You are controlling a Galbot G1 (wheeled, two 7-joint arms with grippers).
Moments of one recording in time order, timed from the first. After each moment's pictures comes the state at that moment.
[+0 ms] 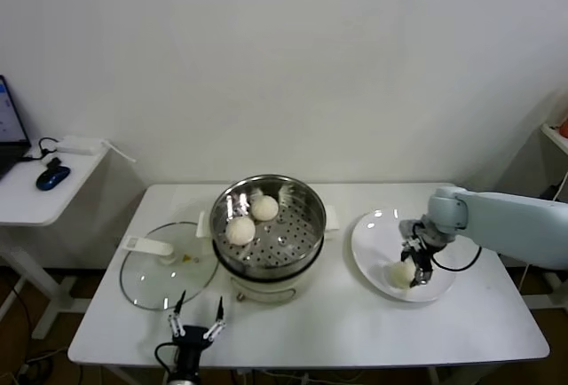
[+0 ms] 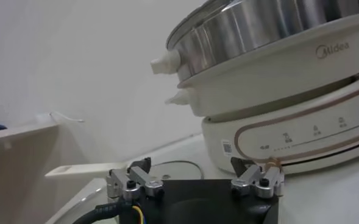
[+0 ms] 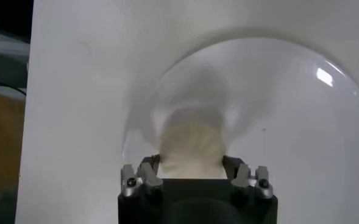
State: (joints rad) left arm 1.52 -1.60 -0.60 -1.52 0.38 -0.50 -0.09; right arm 0.46 0.78 -1.66 1.22 0.43 -0.22 -0.87
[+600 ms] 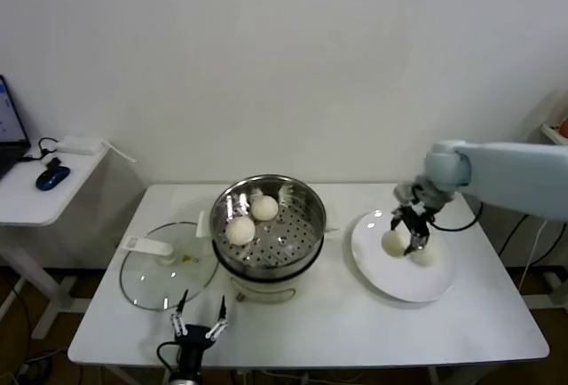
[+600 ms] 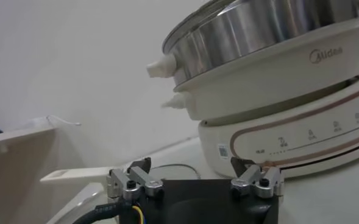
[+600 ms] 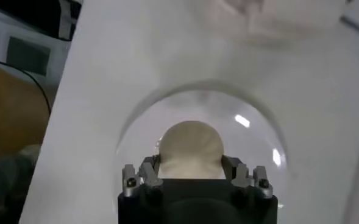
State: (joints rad) left arm 1.51 -1.60 -0.59 -1.52 0.39 -0.50 -0.09; right arm 0.90 0.87 -1.89 1.39 0.53 -0.05 -0.94
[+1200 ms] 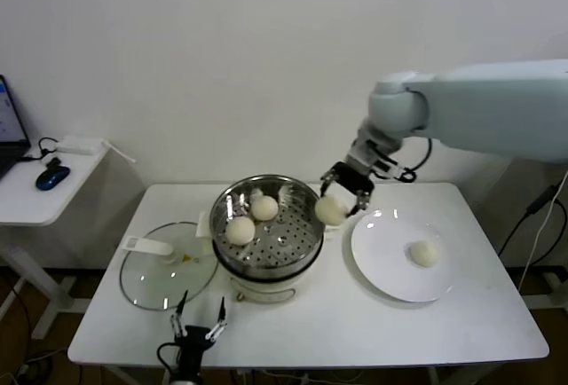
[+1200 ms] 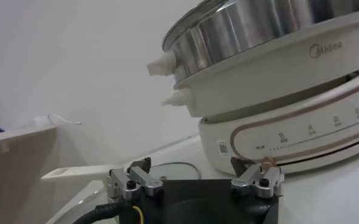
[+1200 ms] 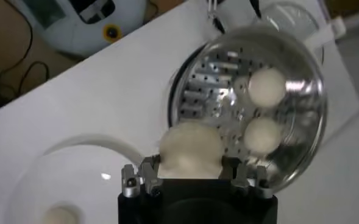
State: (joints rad) left arm 1.51 -1.60 -0.59 -1.51 0.40 -0.51 -0.10; right arm 1.11 1.11 -1.82 1.53 0.46 0.30 -0.89
